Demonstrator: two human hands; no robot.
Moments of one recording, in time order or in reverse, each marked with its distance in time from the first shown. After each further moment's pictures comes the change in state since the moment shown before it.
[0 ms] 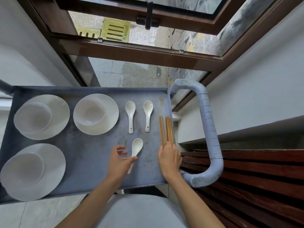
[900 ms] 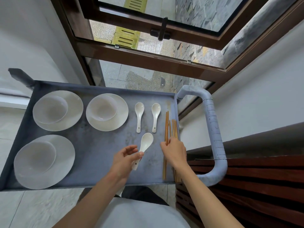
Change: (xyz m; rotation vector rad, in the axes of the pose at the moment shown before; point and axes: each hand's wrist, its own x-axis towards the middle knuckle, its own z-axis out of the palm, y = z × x) left_hand -0.028 0.017 -0.018 -0.545 -0.184 -0.142; right_hand -0.001 -0.015 -0.033 0.255 -0.127 -0.106
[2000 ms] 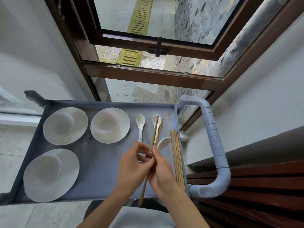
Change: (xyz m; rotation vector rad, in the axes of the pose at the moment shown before) left_hand -0.062 0.039 0.048 0.719 0.039 0.741; right_hand -0.078 -0.055 -0.007 1.611 -0.504 0.175
